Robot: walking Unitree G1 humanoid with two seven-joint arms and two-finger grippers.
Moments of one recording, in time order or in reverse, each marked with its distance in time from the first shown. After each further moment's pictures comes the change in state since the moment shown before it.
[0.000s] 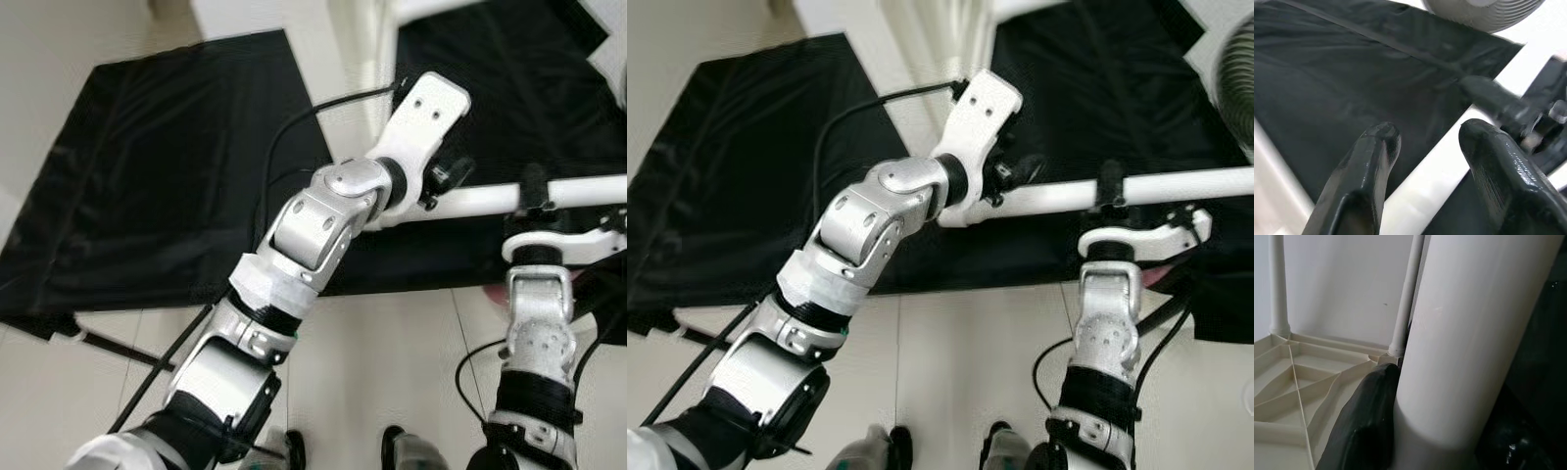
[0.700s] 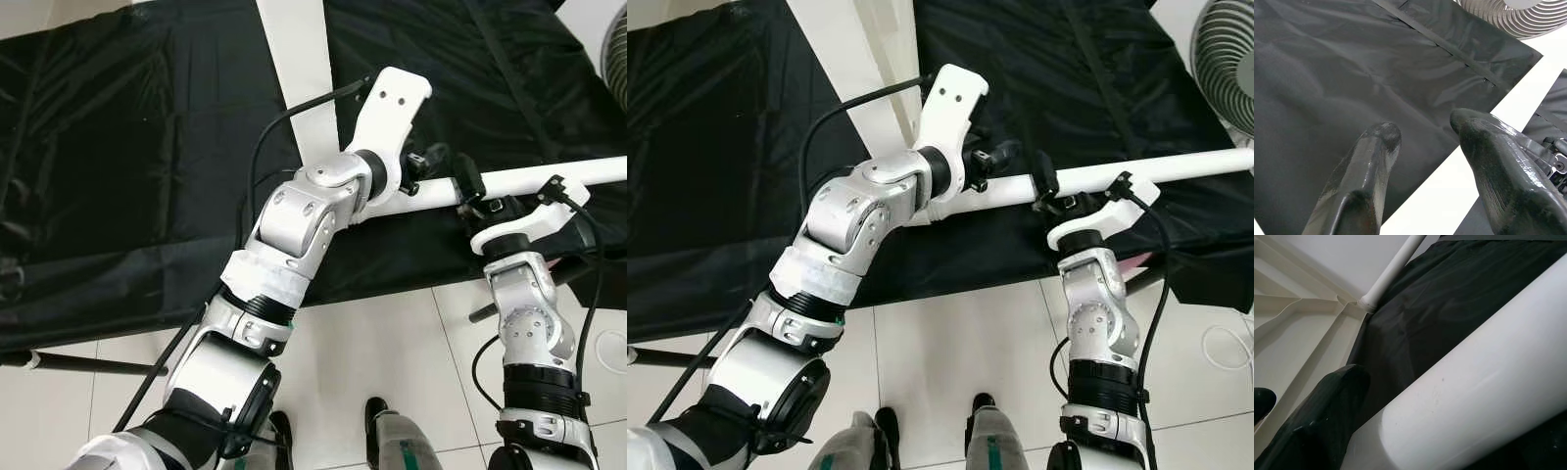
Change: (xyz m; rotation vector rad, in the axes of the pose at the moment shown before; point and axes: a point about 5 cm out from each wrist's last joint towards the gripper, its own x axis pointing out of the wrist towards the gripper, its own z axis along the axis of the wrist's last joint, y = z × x) left arm -0.004 0.019 -0.007 -0.124 0.002 0.087; right arm 0.004 0.010 -0.024 -0.292 0.219 0.137
